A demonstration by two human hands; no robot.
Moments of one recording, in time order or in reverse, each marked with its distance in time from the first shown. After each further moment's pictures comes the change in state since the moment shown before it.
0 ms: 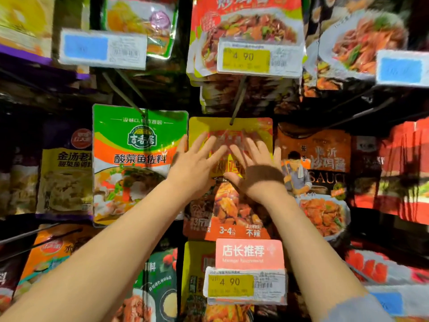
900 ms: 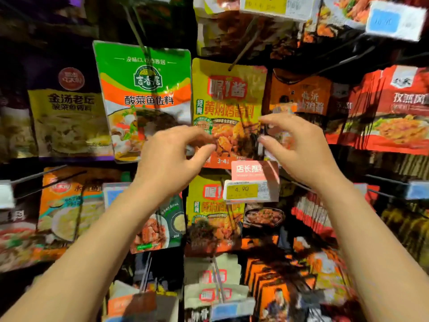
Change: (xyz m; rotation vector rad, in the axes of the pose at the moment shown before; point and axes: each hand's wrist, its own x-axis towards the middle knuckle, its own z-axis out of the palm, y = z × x) left_hand -0.151 -0.015 -0.049 -1.004 0.301 -0.063; right_hand -0.137 -0.014 -0.100 0.593 0.192 0.000
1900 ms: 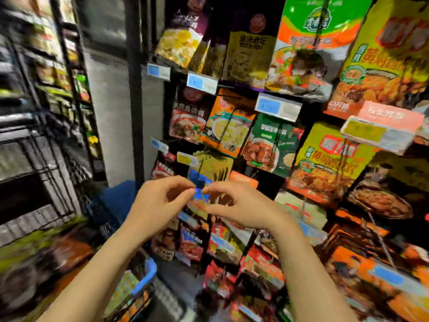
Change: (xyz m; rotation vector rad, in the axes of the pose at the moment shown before) left_hand -0.319 0.121 -0.126 0.190 0.087 -0.802; right_hand -0.185 -0.205 0.068 0.615 -1.145 -0.381
